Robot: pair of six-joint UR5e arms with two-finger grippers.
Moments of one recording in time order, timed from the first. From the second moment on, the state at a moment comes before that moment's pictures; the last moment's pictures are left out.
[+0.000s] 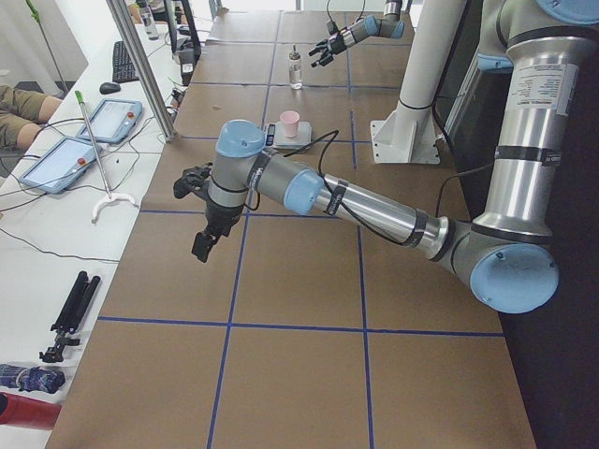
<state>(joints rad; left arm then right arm) -1.52 -1.65 -1.79 -1.72 -2.14 0.06 0.12 -1.82 1.93 -0.59 0.60 1.15</state>
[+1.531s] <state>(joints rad) -1.52 -1.65 -1.67 -1.81 -2.14 0.06 0.18 -1.76 1.77 -0.42 0.58 0.98</state>
